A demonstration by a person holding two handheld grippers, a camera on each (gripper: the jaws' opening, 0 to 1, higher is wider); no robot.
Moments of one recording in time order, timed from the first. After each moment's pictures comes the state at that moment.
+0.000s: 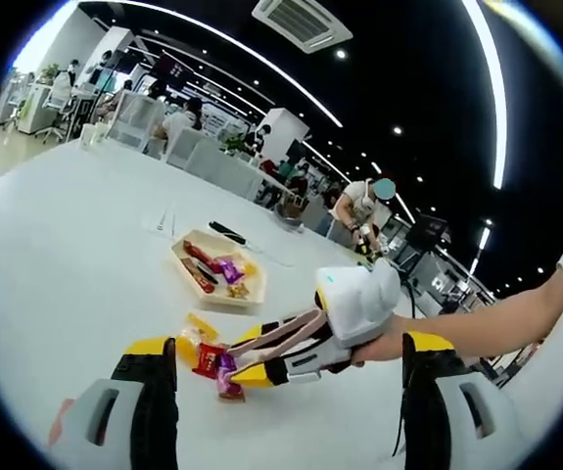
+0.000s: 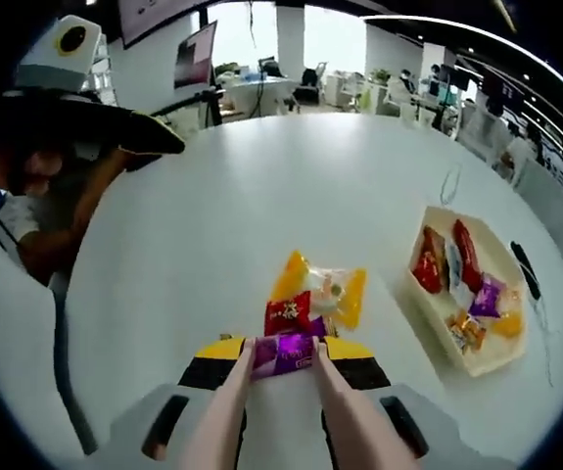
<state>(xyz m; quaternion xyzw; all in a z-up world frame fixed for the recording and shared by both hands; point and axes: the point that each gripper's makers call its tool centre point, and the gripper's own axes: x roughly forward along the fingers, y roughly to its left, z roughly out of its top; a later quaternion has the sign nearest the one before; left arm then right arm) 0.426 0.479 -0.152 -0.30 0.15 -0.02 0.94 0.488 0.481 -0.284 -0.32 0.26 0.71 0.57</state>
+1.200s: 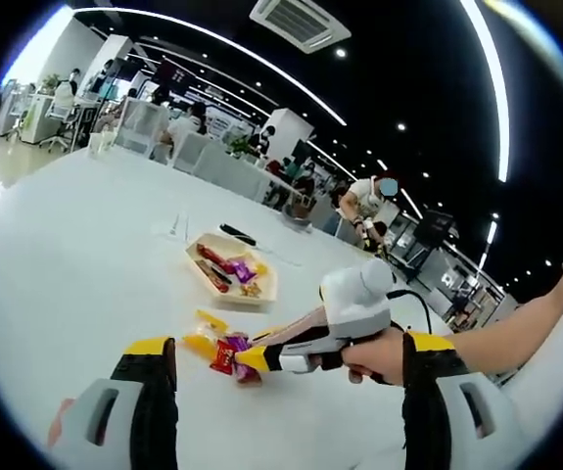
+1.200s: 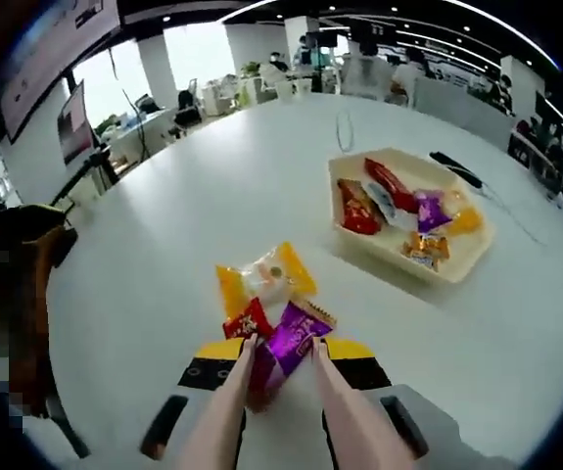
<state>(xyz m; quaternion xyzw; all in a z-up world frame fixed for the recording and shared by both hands) 0.406 0.491 -0.153 -0.28 0.16 0.00 0.95 0.515 0.484 -0.297 -0.21 0.36 0.55 0.72</state>
